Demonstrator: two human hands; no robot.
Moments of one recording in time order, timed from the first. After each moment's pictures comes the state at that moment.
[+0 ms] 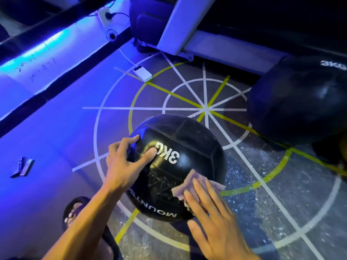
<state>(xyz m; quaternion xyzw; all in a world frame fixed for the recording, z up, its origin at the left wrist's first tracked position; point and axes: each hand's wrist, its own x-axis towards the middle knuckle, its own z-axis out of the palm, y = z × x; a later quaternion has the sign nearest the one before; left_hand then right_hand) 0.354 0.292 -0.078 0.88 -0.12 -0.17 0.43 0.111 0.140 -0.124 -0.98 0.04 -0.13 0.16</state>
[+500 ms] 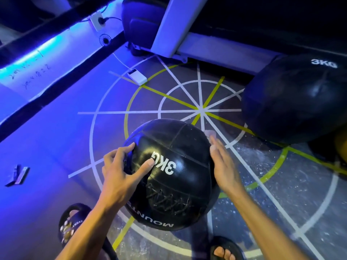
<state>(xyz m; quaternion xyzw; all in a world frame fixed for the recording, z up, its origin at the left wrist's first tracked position) 0.331 0.289 -0.075 0.87 -0.15 -0.15 0.44 0.196 0.052 -0.112 -0.80 0.31 -0.12 0.51</state>
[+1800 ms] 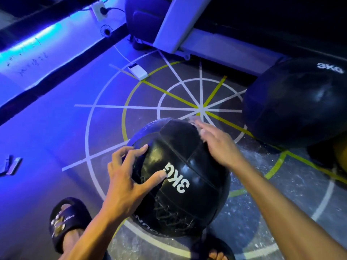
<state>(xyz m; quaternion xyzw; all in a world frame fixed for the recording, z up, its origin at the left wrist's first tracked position) 0.302 0.281 -0.080 0.87 -0.24 -0.10 0.42 0.241 0.017 -0.064 -0.88 0.16 -0.10 0.44</state>
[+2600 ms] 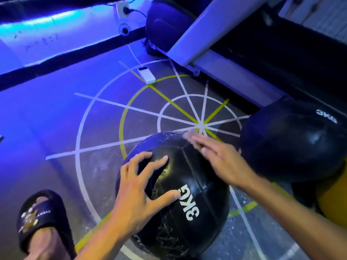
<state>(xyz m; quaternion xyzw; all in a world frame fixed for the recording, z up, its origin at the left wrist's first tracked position) 0.284 0.263 -0.089 0.85 -0.26 -0.08 0.45 0.252 0.007 -0.034 -0.93 0.05 0.01 0.36</state>
